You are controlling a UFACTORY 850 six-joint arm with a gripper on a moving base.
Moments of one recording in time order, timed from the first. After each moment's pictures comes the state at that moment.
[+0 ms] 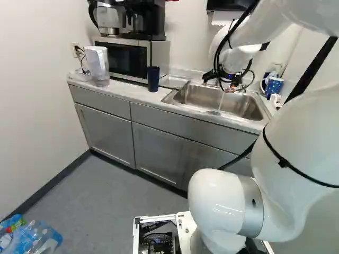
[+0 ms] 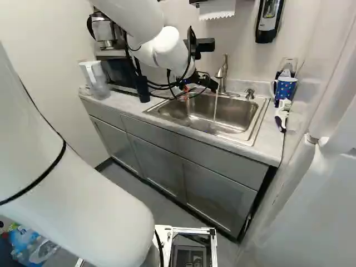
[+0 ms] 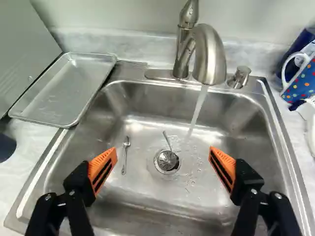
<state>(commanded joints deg) -19.0 8.8 -48.9 0.0 -6.1 0.0</state>
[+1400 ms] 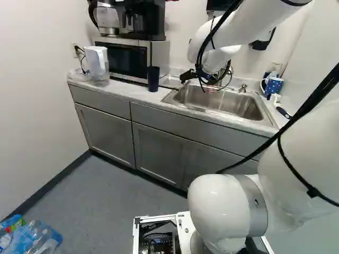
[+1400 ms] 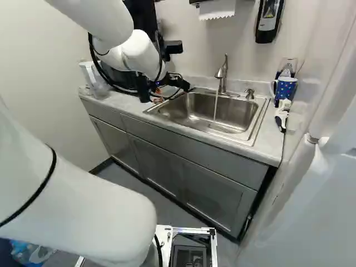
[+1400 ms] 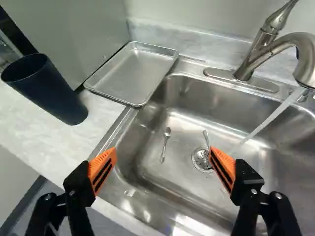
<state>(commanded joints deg) -5.3 13.7 -44.5 0.0 -6.1 0.0</state>
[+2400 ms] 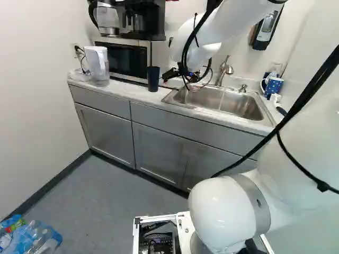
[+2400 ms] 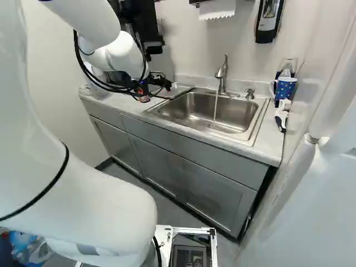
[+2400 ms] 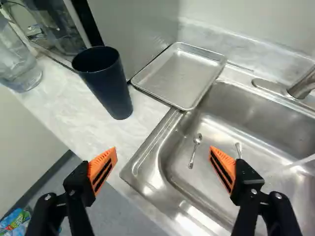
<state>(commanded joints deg) 4.8 10.1 -47.6 0.0 -6.1 0.0</state>
